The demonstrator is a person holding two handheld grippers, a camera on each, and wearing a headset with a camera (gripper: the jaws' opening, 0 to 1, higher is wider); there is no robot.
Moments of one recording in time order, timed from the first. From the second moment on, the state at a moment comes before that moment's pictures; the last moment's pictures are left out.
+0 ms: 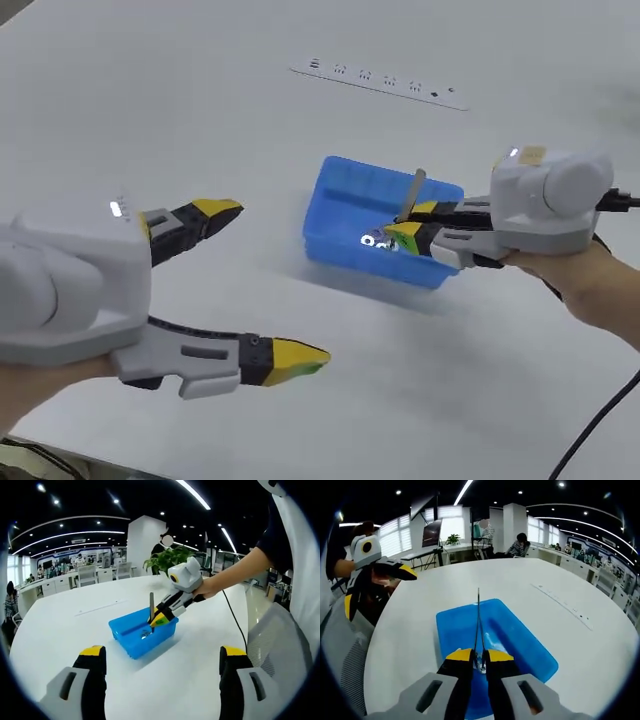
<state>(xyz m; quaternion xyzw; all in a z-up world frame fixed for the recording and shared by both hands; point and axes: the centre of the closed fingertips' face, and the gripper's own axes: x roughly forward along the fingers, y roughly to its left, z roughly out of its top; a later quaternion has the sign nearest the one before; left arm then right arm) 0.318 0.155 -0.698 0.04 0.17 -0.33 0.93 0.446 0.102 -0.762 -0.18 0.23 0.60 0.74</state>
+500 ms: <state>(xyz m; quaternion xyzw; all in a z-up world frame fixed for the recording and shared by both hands) 0.325 0.154 -0.695 0.04 0.17 -0.34 0.92 0.449 0.101 -0.724 -0.20 0.17 0.59 0.76</state>
